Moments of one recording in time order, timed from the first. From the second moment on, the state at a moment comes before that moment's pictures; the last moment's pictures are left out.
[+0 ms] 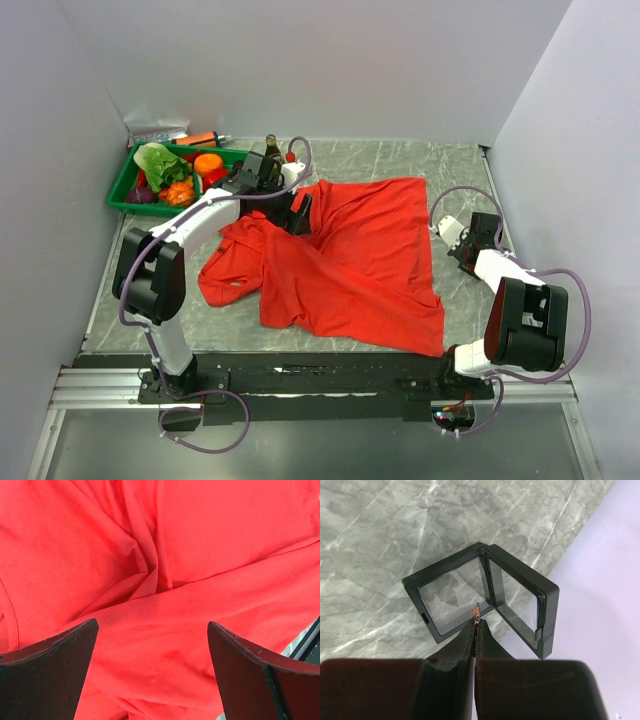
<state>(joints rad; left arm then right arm) -0.44 1.80 1.42 -0.48 0.48 0.09 -0.23 1.42 0.68 -0.19 0.14 -1.06</state>
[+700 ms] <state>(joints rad) -0.45 1.80 1.43 -0.50 0.48 0.09 -0.23 1.49 0.68 -0.12 0.15 -1.11</state>
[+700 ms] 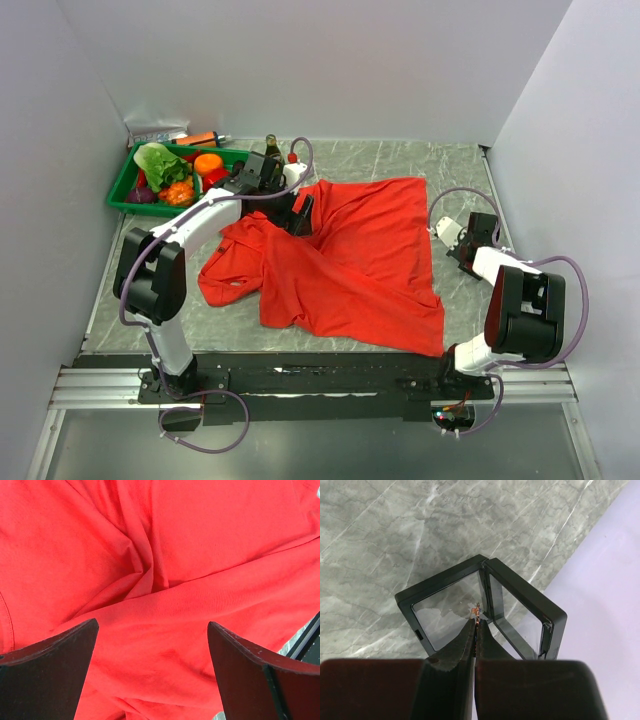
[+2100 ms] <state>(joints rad) -0.44 1.83 1.59 -0.60 0.45 0.12 0.01 1.40 1.41 -0.61 -0.55 -0.31</state>
